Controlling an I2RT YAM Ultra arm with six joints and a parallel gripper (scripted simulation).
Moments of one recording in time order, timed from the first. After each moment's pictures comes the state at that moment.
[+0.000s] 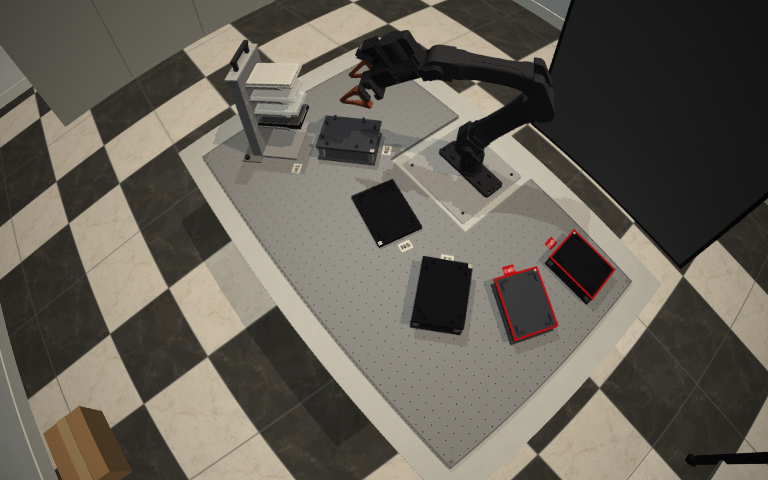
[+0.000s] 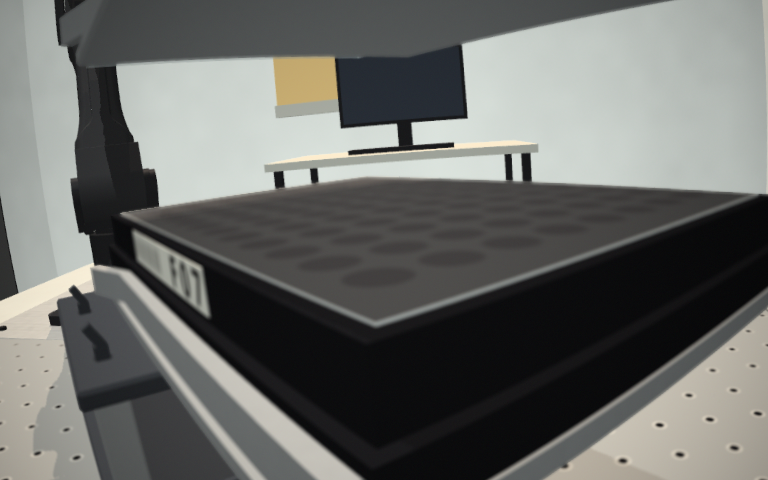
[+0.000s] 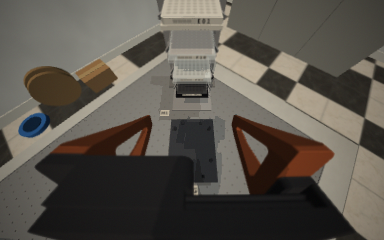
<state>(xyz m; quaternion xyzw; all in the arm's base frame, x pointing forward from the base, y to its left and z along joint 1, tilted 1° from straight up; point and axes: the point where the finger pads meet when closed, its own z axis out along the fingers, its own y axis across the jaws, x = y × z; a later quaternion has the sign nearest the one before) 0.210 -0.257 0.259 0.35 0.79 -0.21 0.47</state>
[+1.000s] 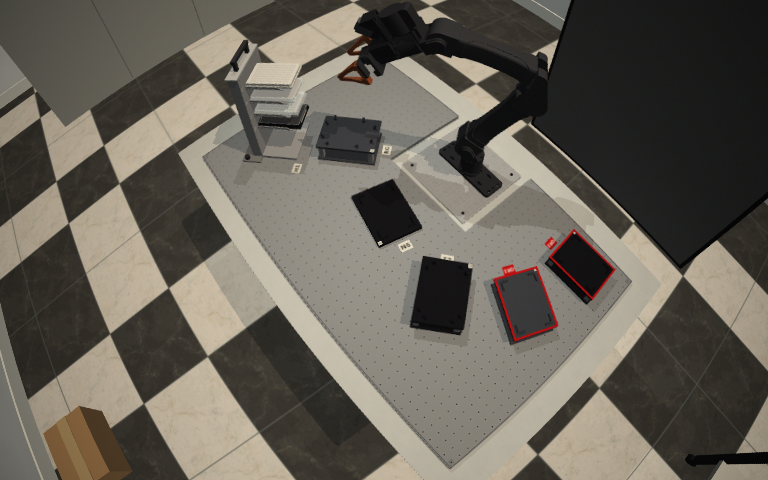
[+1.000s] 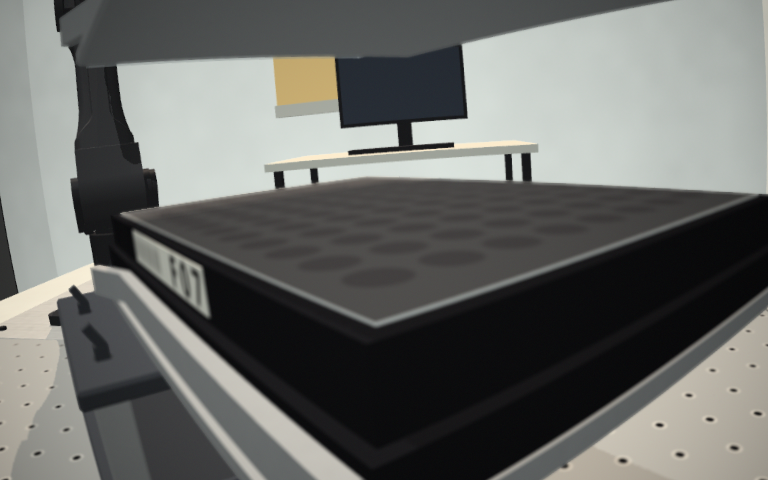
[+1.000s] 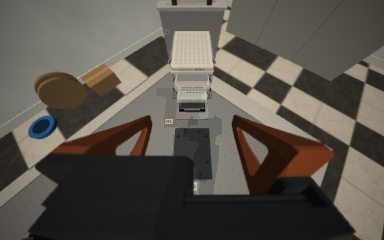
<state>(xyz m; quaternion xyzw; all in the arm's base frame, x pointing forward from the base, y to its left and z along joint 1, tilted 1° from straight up) 0.208 -0.255 0.339 0.35 0.79 -0.21 0.47</state>
